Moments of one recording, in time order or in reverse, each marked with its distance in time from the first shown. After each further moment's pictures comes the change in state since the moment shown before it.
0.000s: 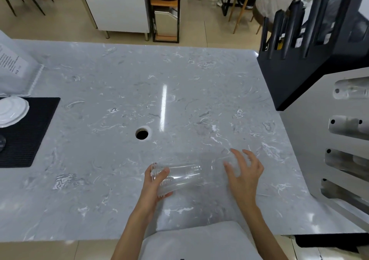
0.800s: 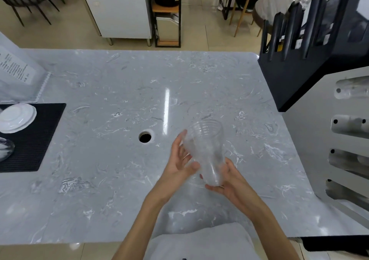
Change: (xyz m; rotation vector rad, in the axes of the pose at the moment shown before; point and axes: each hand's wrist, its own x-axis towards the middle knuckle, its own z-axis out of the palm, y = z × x) left_hand -0.020 0.062 0.063 0.206 -0.420 0.446; right_hand -0.008 -0.047 -0.035 1.138 -0.818 0.495
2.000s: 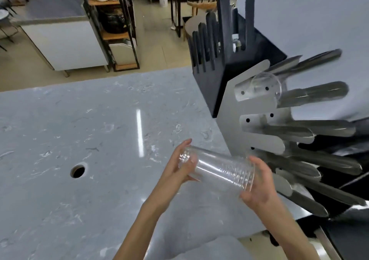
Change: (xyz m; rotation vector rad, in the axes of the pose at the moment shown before) left_hand 0.060 0.020 0.215 0.120 -0.154 -0.089; right_hand -0.152 -0.091 -0.187 -0.180 0.281 -0.463
